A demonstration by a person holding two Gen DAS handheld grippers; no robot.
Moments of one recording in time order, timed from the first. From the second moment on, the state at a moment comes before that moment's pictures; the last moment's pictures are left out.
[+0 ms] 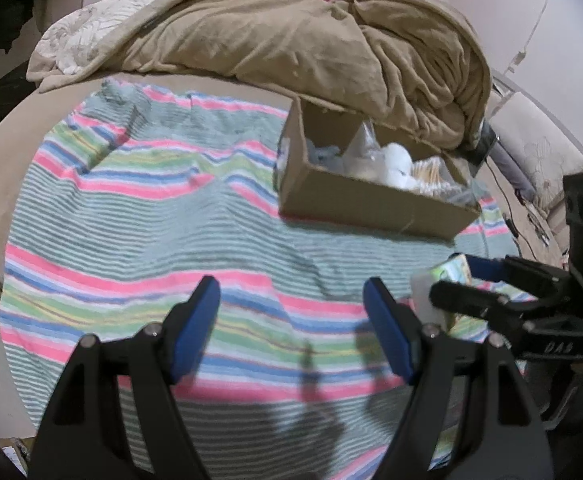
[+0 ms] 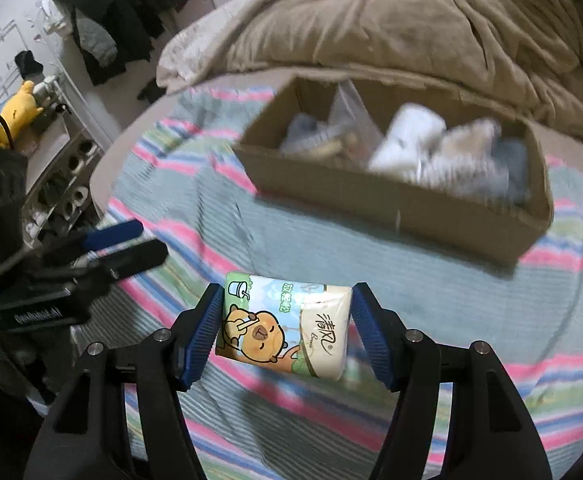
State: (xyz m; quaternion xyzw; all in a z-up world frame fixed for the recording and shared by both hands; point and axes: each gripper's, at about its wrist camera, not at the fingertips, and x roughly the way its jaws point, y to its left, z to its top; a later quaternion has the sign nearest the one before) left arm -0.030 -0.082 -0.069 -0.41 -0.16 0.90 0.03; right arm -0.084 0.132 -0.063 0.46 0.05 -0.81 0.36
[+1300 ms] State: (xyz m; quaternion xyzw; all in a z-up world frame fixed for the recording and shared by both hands) left arm -0.088 -0.144 -0.062 -0.37 -0.17 0.91 0.00; right arm -0.221 0.048 -0.048 0.42 -0.01 -0.84 0.34
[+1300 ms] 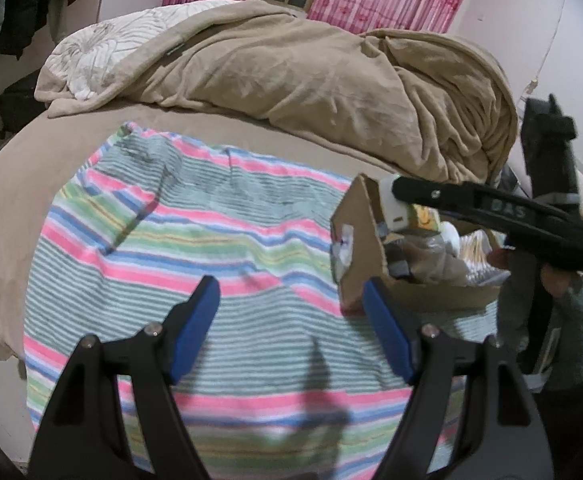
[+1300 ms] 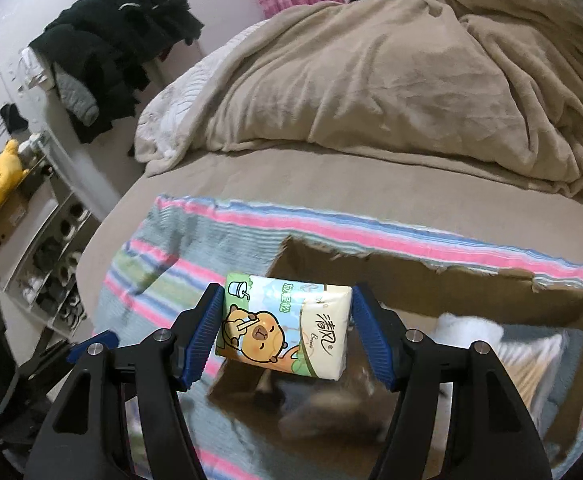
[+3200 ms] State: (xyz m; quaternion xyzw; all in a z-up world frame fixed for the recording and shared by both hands) left arm -0.042 -0.041 -0.020 -0.38 -0.11 0.92 0.04; right arm -0.118 0.162 -0.026 0.40 0.02 -0.87 0.28
